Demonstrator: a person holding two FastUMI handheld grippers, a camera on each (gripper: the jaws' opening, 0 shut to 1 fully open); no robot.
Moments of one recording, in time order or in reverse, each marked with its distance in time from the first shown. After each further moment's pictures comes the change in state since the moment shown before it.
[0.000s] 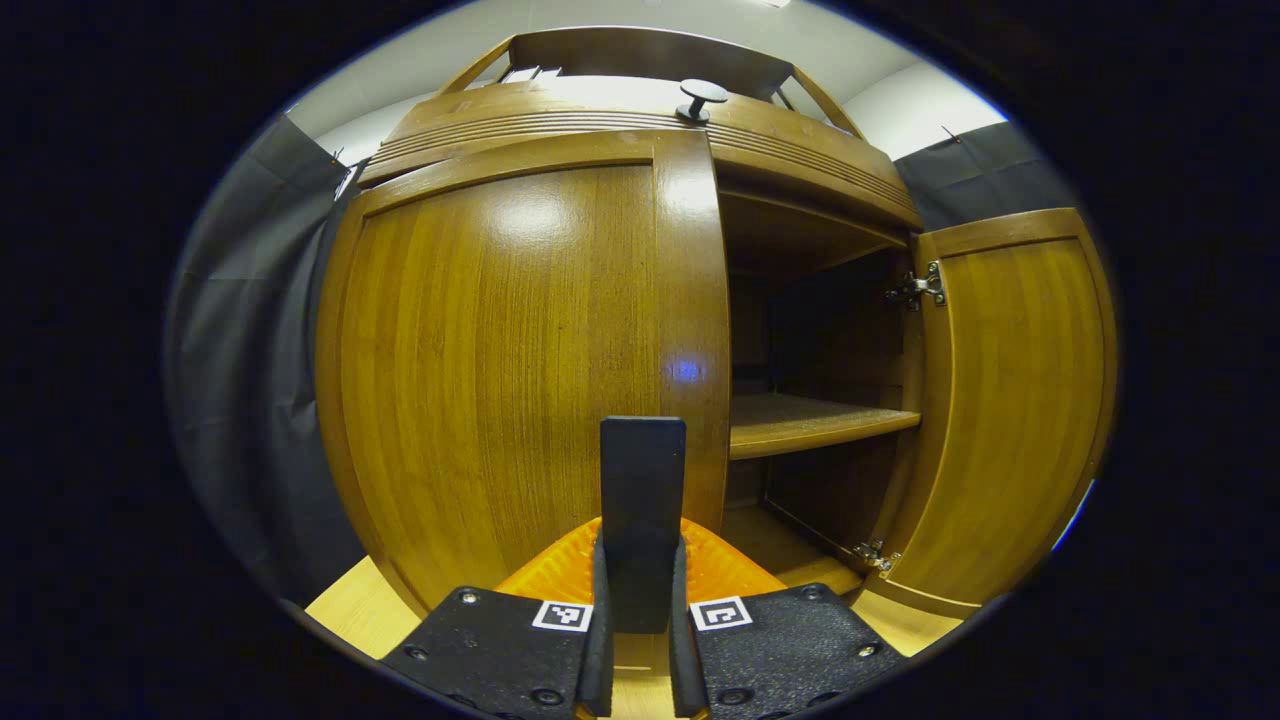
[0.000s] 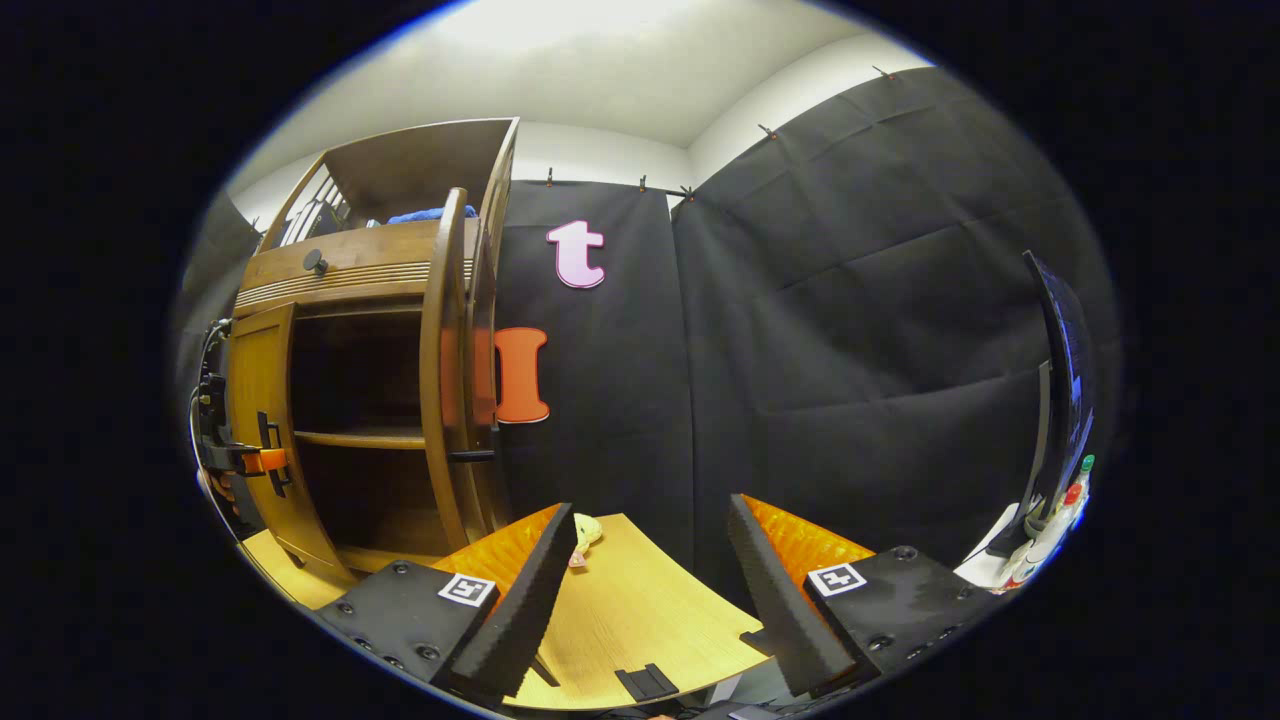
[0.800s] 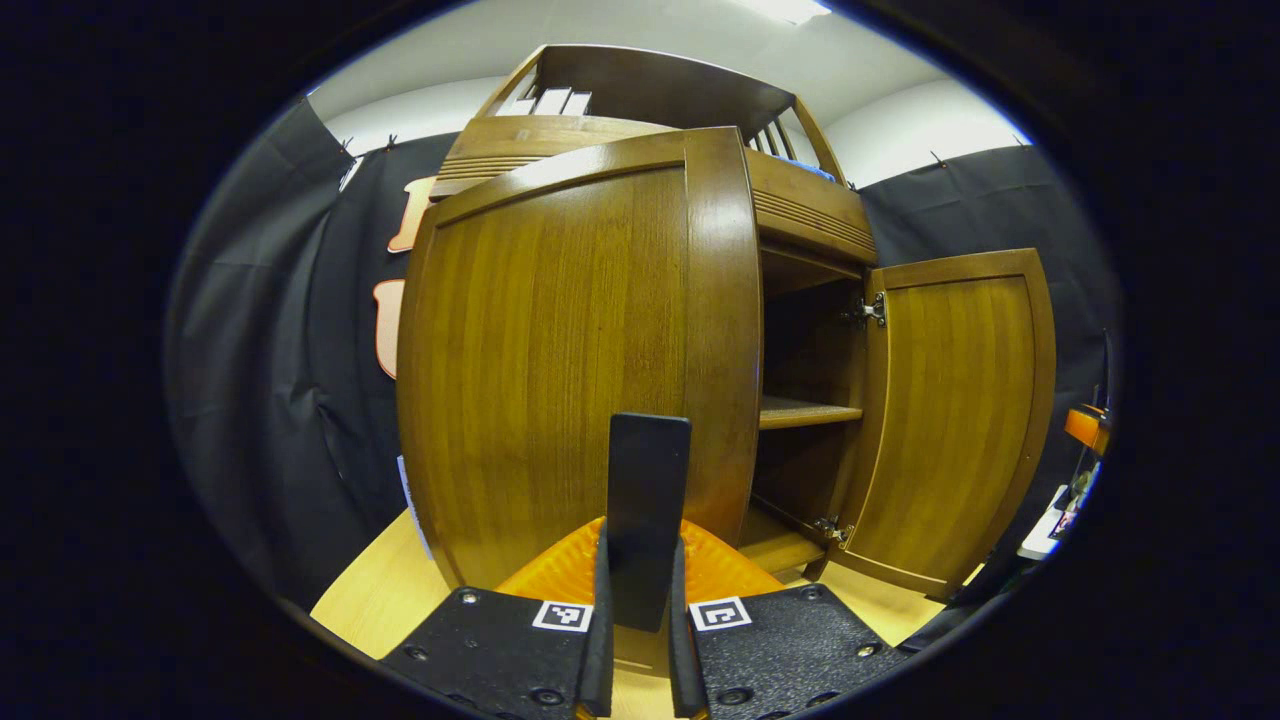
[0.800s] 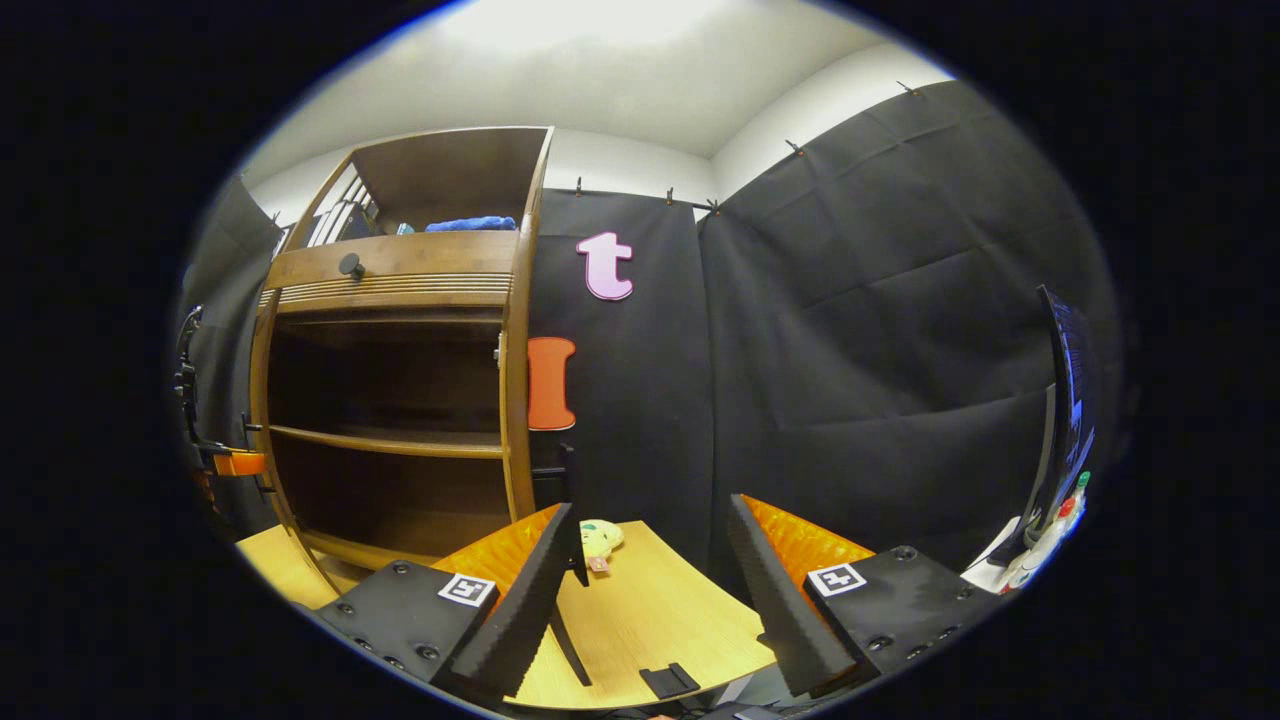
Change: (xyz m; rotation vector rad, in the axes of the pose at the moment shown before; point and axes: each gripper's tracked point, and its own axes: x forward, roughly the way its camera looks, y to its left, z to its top) left arm -0.094 0.034 0.002 -0.023 -0.002 -0.069; right arm -0.020 0.043 0.016 -0.027 -0.022 0.054
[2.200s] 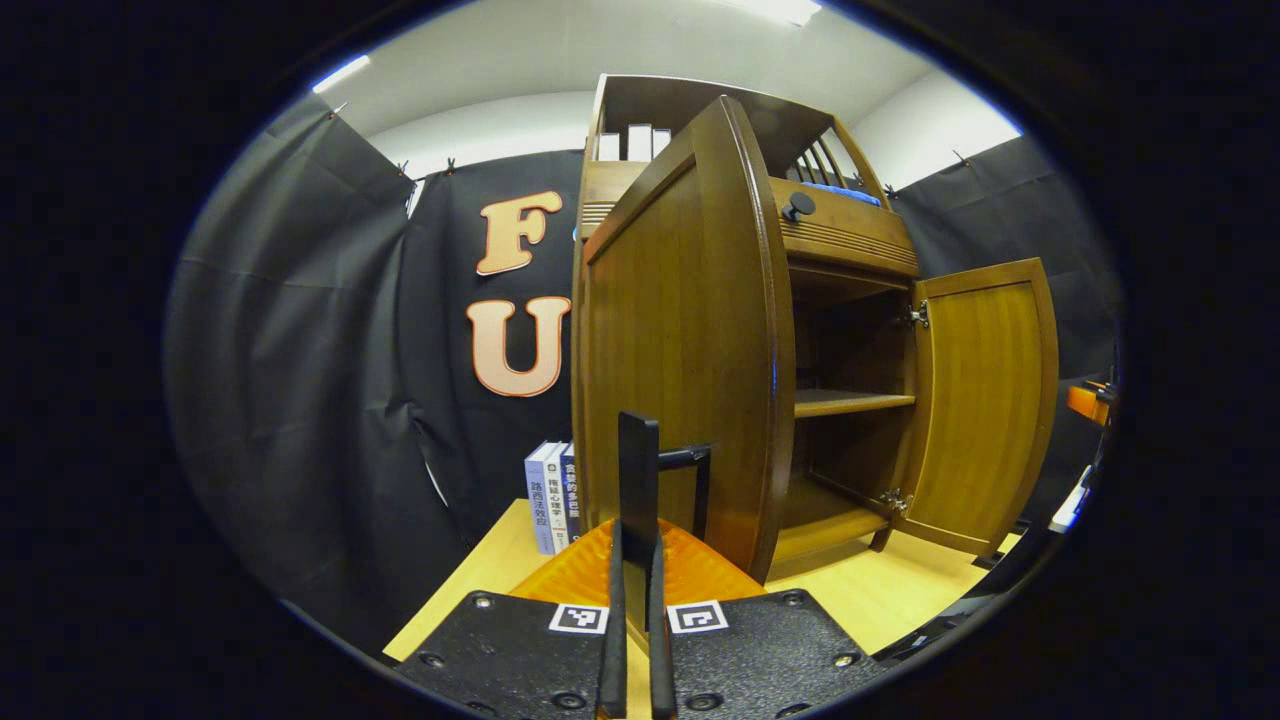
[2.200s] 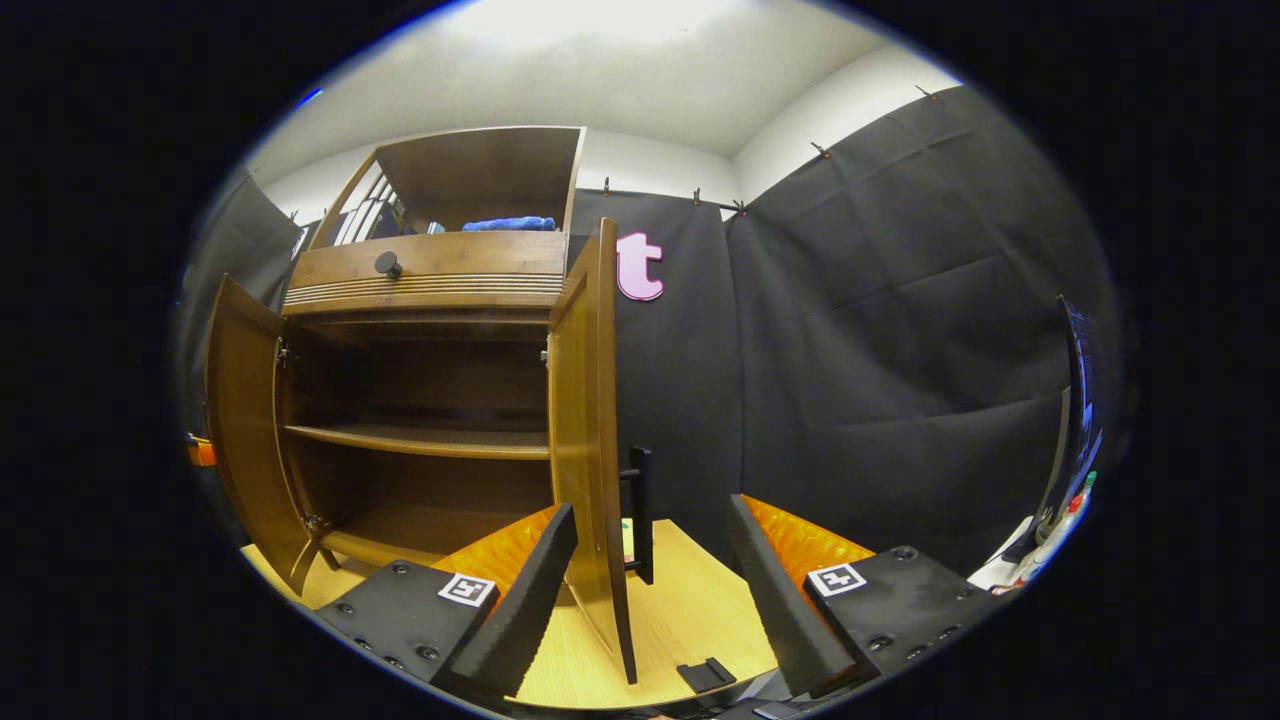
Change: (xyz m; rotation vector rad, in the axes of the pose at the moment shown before) left arm -0.104 0.114 0.008 0.047 -0.016 0.176; right arm -0.009 0.045 0.001 -0.005 0.006 0.052
